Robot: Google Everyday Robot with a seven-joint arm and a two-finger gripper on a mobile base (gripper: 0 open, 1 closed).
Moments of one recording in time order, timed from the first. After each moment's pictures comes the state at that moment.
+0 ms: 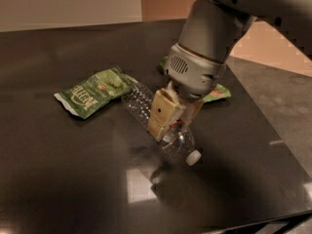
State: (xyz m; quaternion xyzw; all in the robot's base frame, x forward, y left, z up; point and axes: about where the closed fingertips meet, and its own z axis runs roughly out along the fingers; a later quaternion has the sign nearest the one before) arm 0.391 -0.027 0.914 -0.92 -0.32 0.07 0.21
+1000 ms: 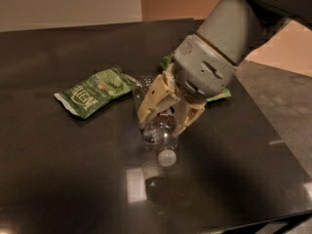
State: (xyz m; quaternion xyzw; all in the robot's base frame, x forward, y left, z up) arm 0.380 -0.005 0.943 -0.94 -0.09 0.11 0.32
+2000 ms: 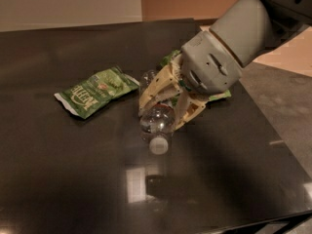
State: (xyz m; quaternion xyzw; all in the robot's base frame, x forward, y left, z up) arm 0.394 -0.005 0.955 -0.92 0.00 0.11 0.38
